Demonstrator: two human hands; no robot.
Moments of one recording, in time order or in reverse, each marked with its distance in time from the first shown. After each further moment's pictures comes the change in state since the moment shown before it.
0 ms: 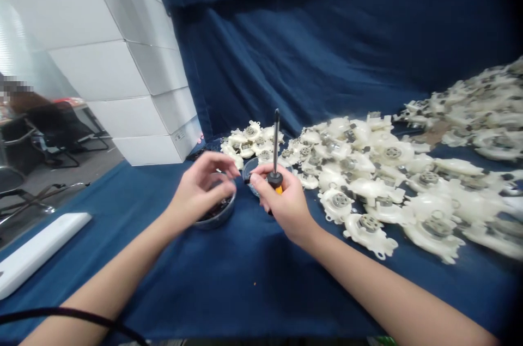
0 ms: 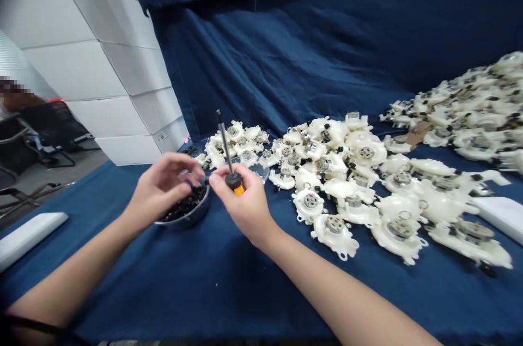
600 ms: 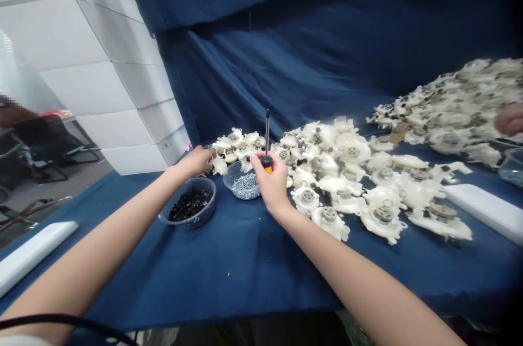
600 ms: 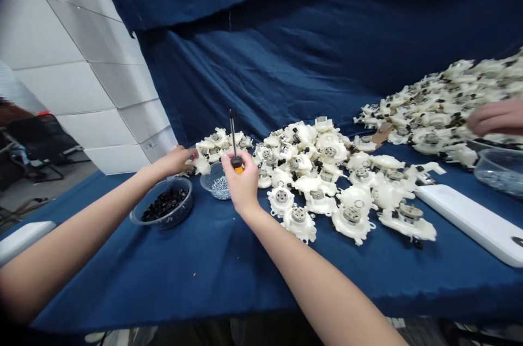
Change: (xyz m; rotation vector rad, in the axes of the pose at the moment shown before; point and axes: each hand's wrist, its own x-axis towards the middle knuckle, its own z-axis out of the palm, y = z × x) left_hand 0.112 -0.081 -0.034 1.161 -0.390 -0.209; right_hand 0.032 0.011 -0.035 -0.077 0.330 -0.166
